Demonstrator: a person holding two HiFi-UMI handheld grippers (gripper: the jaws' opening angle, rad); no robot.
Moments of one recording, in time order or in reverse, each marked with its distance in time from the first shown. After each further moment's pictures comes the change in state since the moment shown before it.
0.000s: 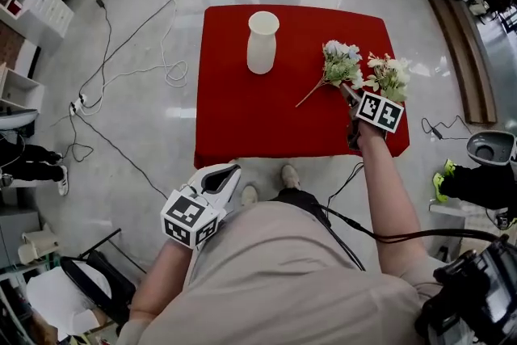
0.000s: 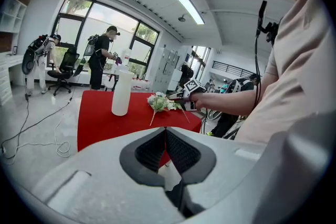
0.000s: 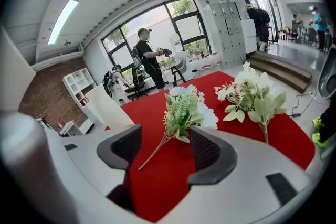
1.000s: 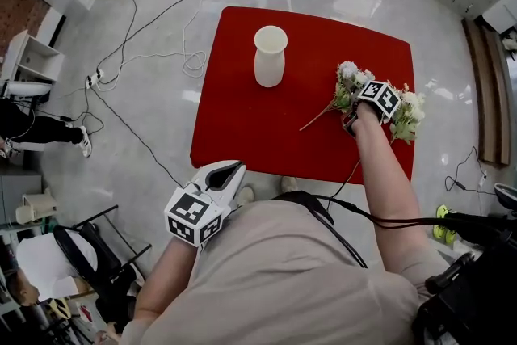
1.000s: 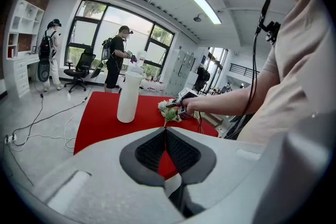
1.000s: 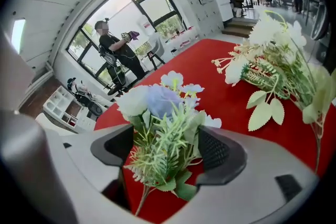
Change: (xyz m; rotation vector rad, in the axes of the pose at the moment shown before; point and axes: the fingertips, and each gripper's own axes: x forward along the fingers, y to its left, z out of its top) left arm 0.069 0.009 0.046 -0.087 -0.024 0.171; right arm 0.146 -0.066 0.027 0.318 0.180 -0.079
